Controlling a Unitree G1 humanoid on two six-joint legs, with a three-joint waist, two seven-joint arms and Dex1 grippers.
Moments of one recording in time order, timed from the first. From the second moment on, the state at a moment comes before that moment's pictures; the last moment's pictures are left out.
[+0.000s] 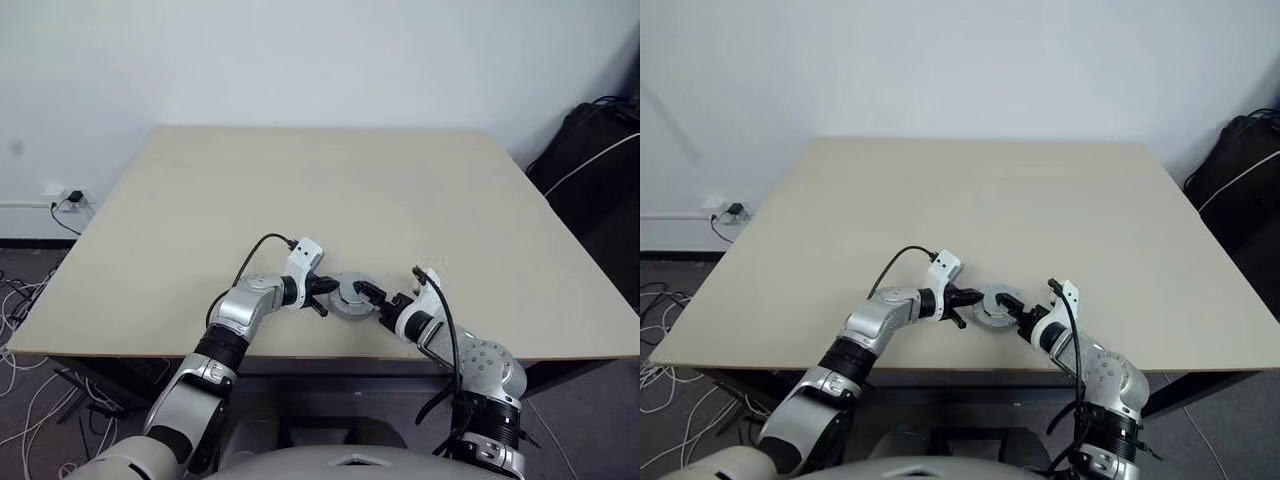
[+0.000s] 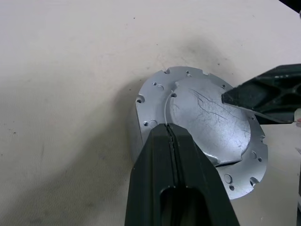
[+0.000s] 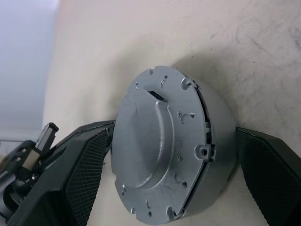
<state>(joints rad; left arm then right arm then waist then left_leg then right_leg) -0.48 0.06 -0.24 0.48 -0.13 0.51 -0.72 -0.12 0.06 -0.46 -0.05 0.72 1.14 0.15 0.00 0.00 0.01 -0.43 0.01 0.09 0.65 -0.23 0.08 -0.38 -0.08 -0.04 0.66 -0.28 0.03</state>
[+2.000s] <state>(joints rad) -0.40 0.04 -0.16 0.38 -0.17 0.49 -0.67 -0.06 0.09 -0.53 -0.01 1.05 1.26 0.02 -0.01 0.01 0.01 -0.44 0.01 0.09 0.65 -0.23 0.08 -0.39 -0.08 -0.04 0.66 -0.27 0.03</state>
